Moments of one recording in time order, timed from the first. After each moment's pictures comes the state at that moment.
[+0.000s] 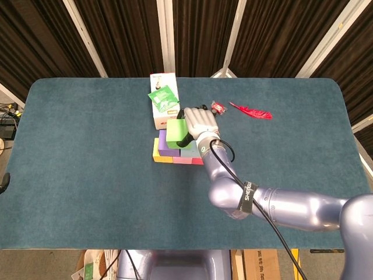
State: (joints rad) left arm -0.09 -1.26 -0.24 -1.46 1.36 1.66 0.05; right arm 1.59 -1.22 0.33 -1.67 0.39 0.91 -0.67
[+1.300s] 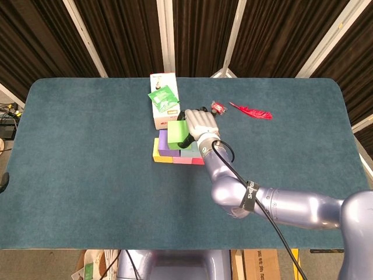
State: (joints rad) left arm -0.09 -1.27 -0.24 -1.46 1.35 1.66 0.06; right arm 1.51 -1.26 0.39 -1.65 0.35 0.91 -0.71
